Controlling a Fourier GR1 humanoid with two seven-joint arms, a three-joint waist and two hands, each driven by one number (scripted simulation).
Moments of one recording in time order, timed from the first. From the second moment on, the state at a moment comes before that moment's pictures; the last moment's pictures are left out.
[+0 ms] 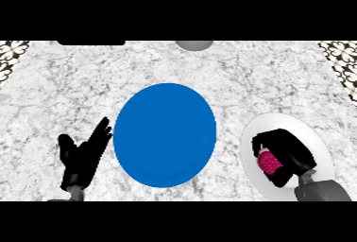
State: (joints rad) left arm 0.03 0.12 -0.09 -1.46 0.12 0.06 0.23; right arm -0.10 -0.30 0.16 -1.38 1.00 0.17 -0.26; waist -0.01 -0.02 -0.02
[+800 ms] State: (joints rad) left arm 0.04 0.12 -0.10 -1.44 0.12 0.05 0.23; right arm -0.13 -0.01 0.48 -1.63 1.07 -0.31 0.37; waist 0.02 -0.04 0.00
